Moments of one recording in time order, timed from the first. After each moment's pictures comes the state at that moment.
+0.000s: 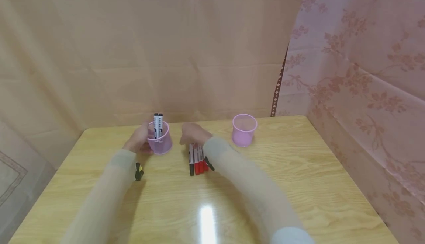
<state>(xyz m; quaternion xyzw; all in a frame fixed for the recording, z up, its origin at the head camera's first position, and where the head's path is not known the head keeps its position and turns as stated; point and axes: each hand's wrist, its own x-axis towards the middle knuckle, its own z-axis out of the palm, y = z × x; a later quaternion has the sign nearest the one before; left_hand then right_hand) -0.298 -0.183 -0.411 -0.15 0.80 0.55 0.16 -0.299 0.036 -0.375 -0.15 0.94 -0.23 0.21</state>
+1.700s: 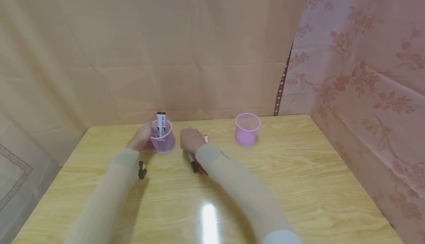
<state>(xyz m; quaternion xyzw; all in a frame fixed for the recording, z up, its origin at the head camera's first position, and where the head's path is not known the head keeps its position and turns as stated) -0.298 -0.183 -0.411 -0.15 0.80 0.56 0.16 -0.296 0.015 -0.411 -0.17 0.97 -0.12 0.12</state>
